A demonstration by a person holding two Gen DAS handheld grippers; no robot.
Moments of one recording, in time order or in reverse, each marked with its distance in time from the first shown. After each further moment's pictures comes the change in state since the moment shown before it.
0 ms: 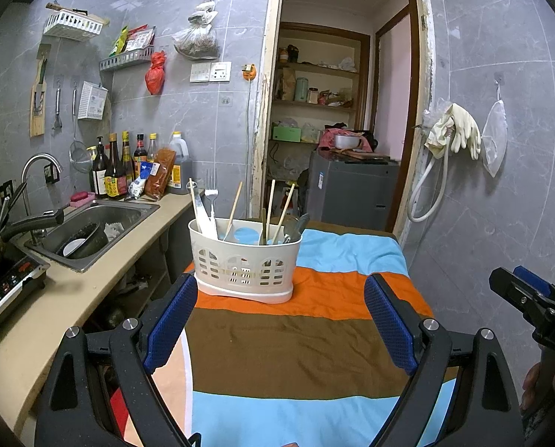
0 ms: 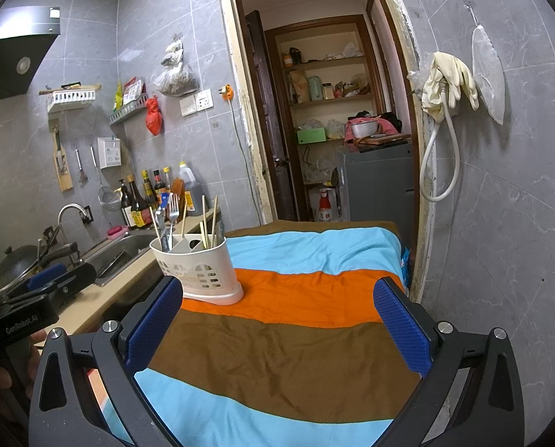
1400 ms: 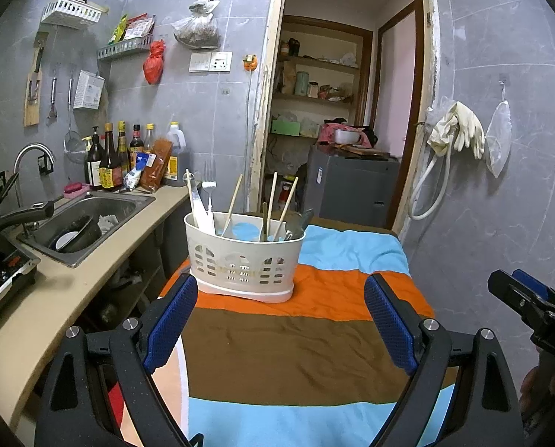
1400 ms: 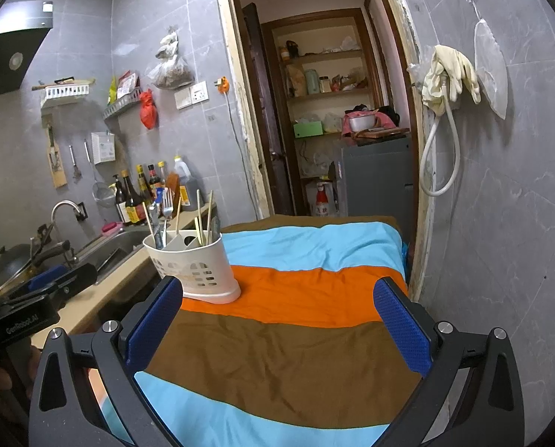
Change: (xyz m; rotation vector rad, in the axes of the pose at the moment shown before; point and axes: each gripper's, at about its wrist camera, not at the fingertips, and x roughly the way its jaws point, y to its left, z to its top) left arm 0.025 -0.006 -0.002 -0.028 0.019 -0.005; right arm 0.000 -0.003 -0.001 0.002 0.015 -0.007
